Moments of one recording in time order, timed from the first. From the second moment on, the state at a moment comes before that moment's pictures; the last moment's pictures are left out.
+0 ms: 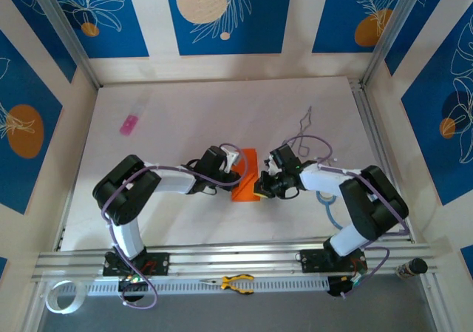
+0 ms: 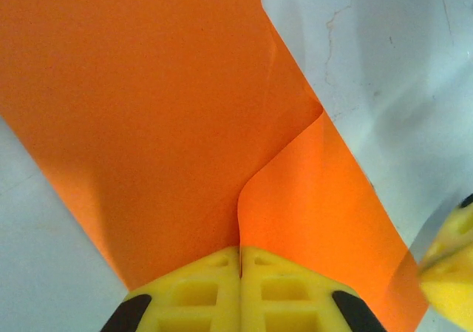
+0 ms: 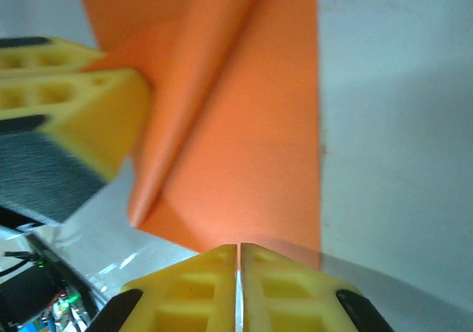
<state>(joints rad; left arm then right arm) -0.73 1.81 0.82 0.17 0.29 -0.39 0.52 1.52 0.68 -0.25 -0.52 0.77</state>
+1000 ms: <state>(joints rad) -0.73 1.80 0.77 0.25 0.29 -0.50 0.53 1.75 0.78 0.00 -0.60 0.95</state>
